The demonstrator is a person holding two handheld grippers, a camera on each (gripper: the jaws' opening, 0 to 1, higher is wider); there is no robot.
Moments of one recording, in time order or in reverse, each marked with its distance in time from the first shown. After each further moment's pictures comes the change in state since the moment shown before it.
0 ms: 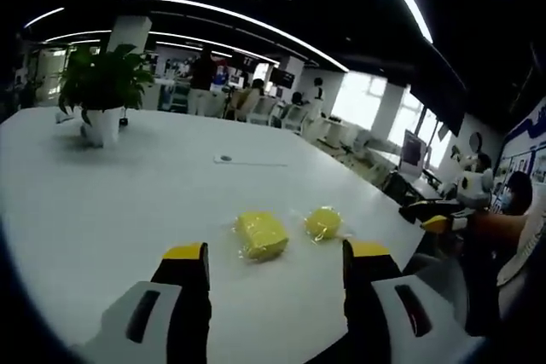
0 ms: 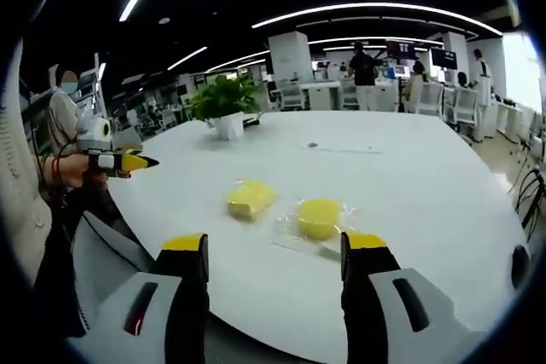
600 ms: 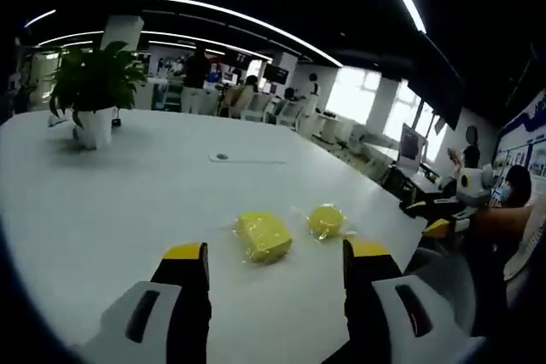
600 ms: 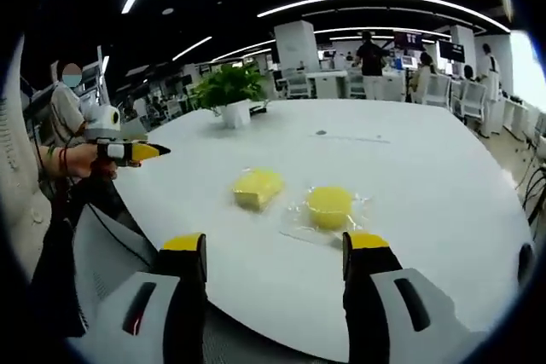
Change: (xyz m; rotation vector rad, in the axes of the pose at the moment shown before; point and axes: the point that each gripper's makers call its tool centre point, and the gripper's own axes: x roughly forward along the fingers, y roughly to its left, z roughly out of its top) left arm 0.009 0.008 -0.005 0.022 0.020 -0.023; right arm 0.010 0.015 -0.015 0.004 0.054 0.034
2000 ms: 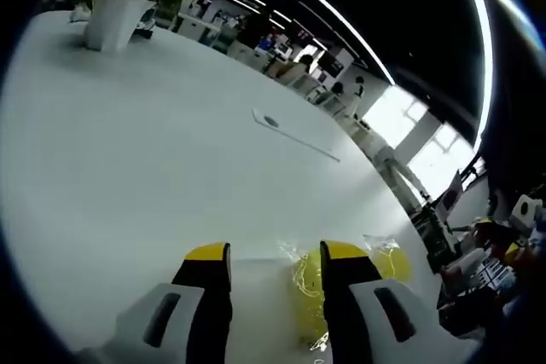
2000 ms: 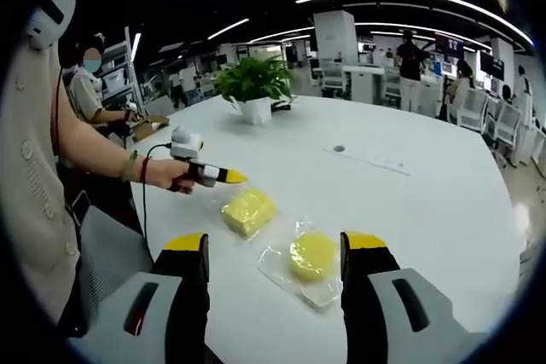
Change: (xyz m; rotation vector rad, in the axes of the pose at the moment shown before) left arm 0.175 0.093 -0.024 -0.315 0.091 0.069; right arm 0.051 -0.045 0.077 -0.124 0.094 0.174
